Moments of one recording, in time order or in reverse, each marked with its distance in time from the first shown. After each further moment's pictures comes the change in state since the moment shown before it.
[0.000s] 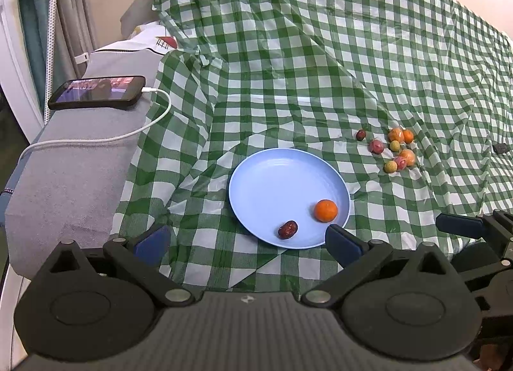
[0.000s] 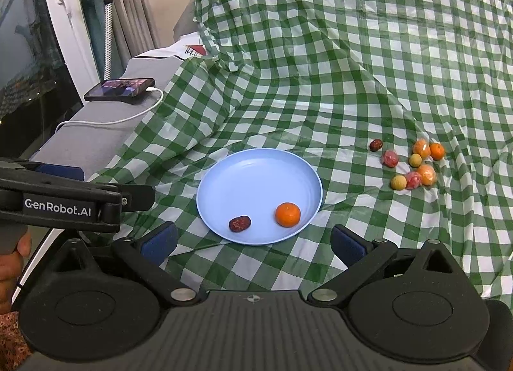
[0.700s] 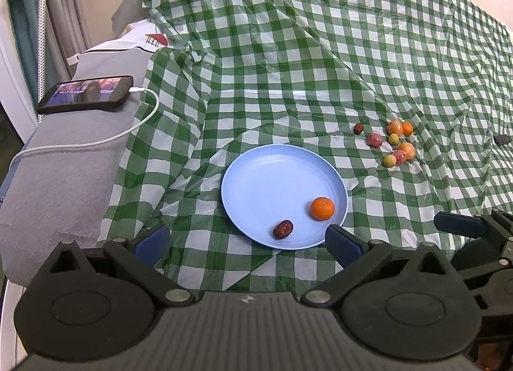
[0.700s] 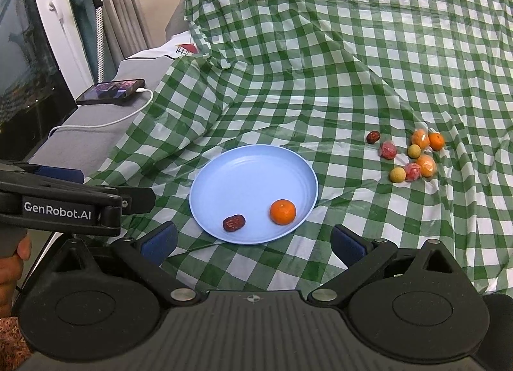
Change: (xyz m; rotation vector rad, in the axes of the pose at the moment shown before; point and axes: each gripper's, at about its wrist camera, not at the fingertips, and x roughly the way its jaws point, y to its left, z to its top) left arm 0.012 -0.012 0.007 0.028 0.021 -0.002; right arm 0.007 -0.013 -0.002 0.028 0.005 -0.001
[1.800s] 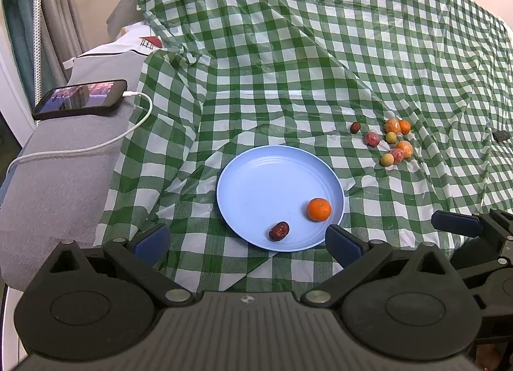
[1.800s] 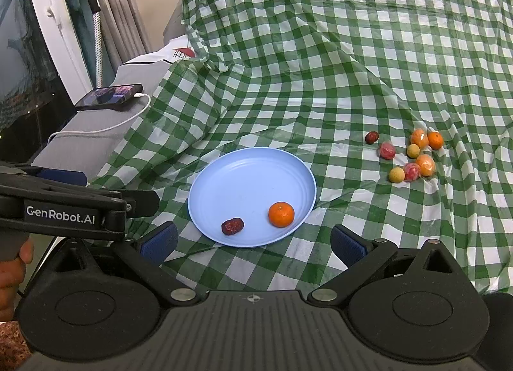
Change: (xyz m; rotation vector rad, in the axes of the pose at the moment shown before) left arm 0.001 -0.005 0.002 0.014 0.000 -0.001; right arm 0.002 0.001 0.000 0.018 -0.008 -0.004
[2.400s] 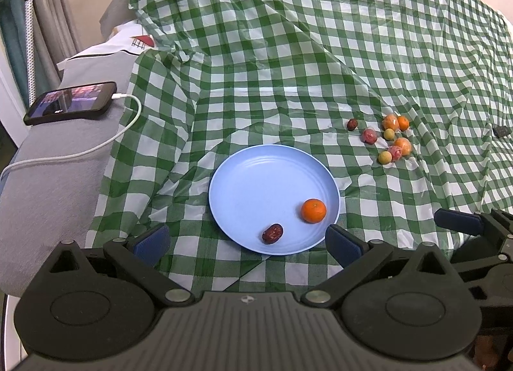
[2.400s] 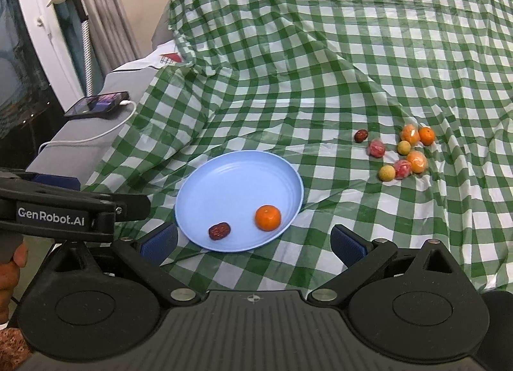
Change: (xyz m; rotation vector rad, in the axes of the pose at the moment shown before) left arm 0.008 -0.012 0.005 0.018 0.014 0.001; right arm 0.004 -0.008 0.001 0.039 -0.009 -0.018
